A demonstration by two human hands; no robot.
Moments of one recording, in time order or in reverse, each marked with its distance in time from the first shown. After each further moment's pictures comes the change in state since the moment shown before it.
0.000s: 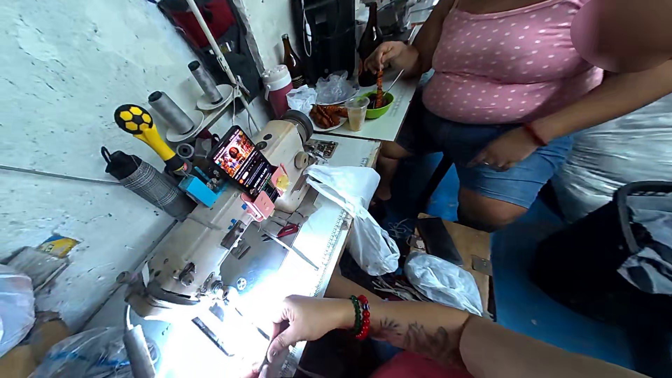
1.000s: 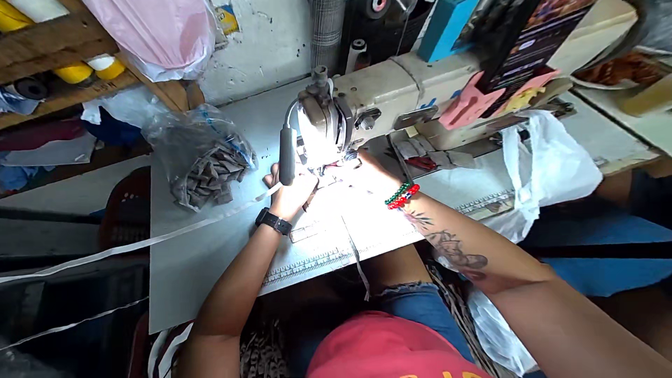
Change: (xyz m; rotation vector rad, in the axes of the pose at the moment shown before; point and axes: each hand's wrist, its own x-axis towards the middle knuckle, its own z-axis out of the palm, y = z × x) left_hand 0.149 -0.023 -0.067 1.161 0.176 0.114; right_hand 0.138 0.007 -0.025 -0.681 0.200 0.279
